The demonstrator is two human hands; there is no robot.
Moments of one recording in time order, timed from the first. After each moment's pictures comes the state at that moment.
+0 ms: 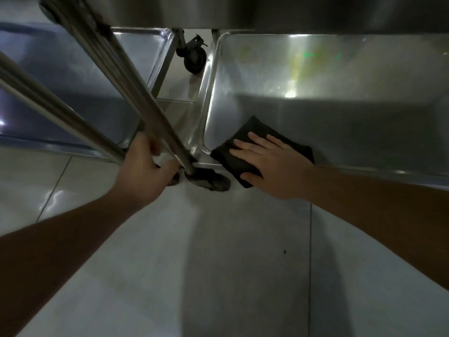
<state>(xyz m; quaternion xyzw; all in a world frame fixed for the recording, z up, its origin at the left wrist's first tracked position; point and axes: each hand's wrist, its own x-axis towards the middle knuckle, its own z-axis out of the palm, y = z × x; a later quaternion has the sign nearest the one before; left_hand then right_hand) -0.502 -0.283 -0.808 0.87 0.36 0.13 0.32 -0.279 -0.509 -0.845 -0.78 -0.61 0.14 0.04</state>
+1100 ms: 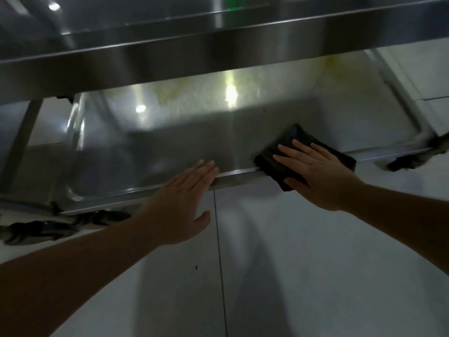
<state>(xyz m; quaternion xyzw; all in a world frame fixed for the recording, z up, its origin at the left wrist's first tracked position) -0.329 -0.514 -0.818 0.99 -0.09 -0.06 0.12 -0.143 -0.832 -0.838 -0.90 -0.42 0.13 0.01</state>
